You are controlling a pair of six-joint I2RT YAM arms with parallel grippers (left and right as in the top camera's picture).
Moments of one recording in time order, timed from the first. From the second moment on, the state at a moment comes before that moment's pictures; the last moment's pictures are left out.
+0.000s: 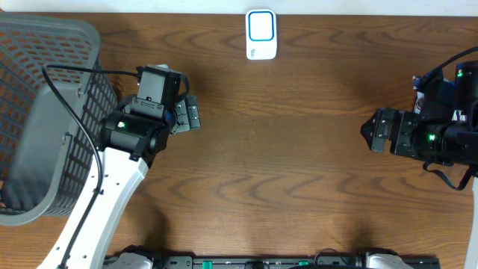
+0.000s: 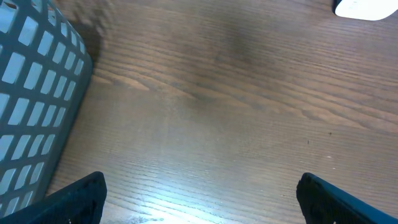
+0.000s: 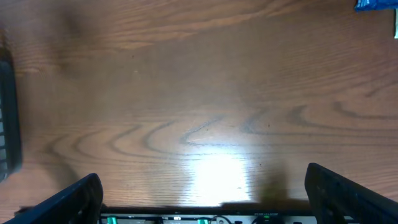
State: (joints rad) left arm -0.30 1.32 1.24 -0.92 -0.22 -0.40; right arm -0.03 1.31 1.87 -1.70 -0.21 0.18
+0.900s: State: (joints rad) left arm -0.30 1.32 1.24 -0.92 -0.22 -0.40; right arm 0.13 0.93 1.17 -1.05 -0.16 0.12
